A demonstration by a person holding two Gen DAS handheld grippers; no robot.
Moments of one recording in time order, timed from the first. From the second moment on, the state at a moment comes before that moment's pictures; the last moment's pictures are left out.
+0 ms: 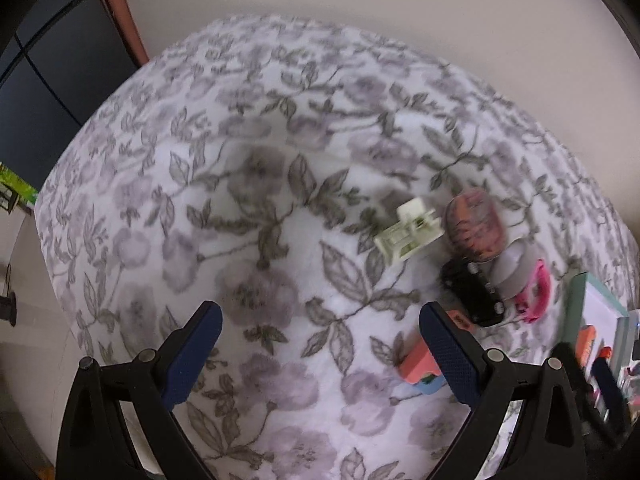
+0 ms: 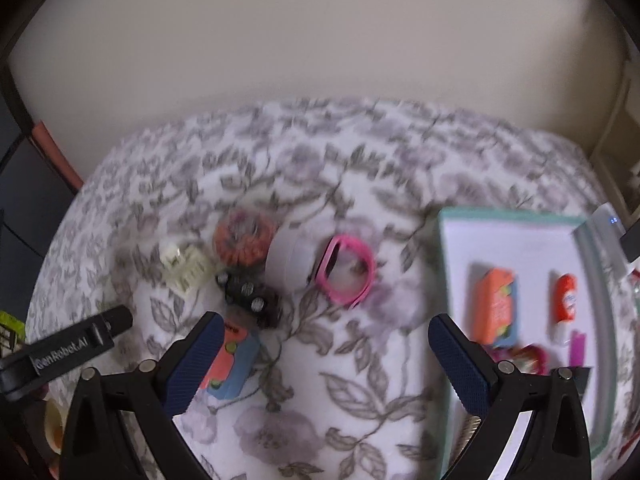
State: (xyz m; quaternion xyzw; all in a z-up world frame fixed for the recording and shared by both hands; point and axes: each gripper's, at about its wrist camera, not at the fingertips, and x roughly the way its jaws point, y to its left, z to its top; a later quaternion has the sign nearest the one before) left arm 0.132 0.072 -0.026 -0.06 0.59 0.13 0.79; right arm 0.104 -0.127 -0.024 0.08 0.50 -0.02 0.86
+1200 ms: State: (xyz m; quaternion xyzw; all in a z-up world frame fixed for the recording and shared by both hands) left arm 0.147 0.108 -0.042 -0.10 0.59 0.14 0.79; right arm 0.126 -0.050 -0.101 0.00 0.56 0.01 0.83
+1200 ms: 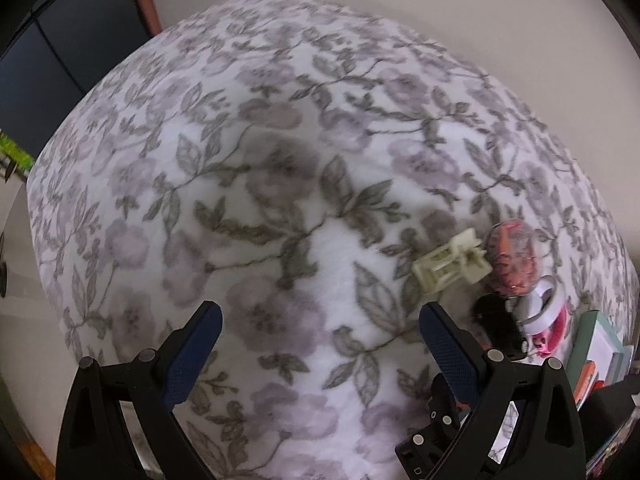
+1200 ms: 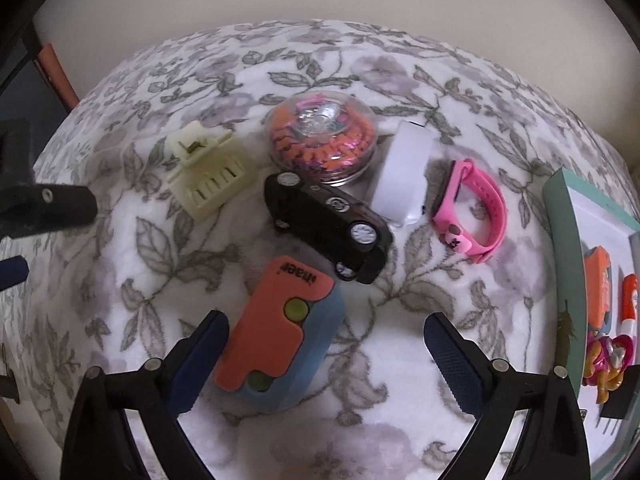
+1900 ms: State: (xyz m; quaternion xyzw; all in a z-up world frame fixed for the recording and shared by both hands) left arm 0.179 0.055 -0.048 -0.06 0.54 0.05 0.84; right arm 0.130 -0.104 -0.101 0.04 0.57 -0.02 0.82
